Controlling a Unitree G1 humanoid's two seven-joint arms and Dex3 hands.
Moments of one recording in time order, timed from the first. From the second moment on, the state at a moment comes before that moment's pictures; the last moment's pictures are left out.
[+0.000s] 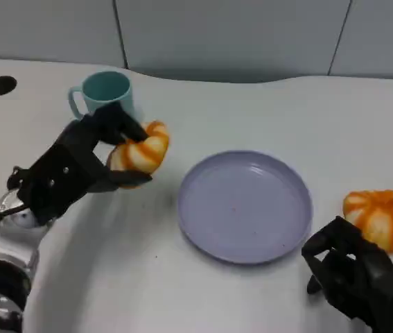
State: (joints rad) left arm -0.69 0.23 -0.11 1.03 0.17 -0.62 -0.20; right arm 0.09 -0.02 0.07 0.18 -0.07 -0.18 0.07
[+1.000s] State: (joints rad) left arm -0.98 0.06 -0.53 1.19 0.68 -0.54 0.04; right arm 0.08 0.00 0.10 0.17 -0.09 -0.14 0.06
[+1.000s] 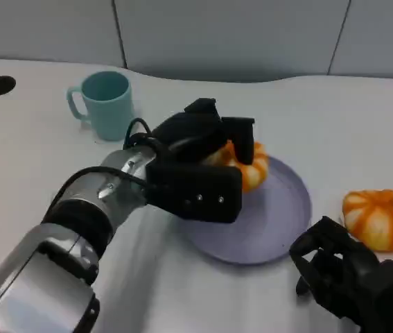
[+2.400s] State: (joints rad) left arm -0.50 0.20 -0.02 0.68 -0.28 -0.32 -0.85; right arm 0.08 -0.01 0.09 0.17 -0.07 -0.14 0.07
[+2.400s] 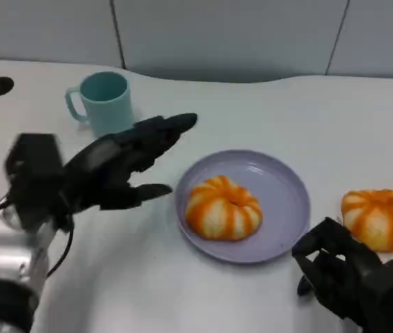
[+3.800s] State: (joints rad) left arm -0.03 0.16 0.14 0.35 -0.37 0.07 -0.62; right arm 0.09 -0.05 0.07 0.17 -0.07 -0.15 0.08
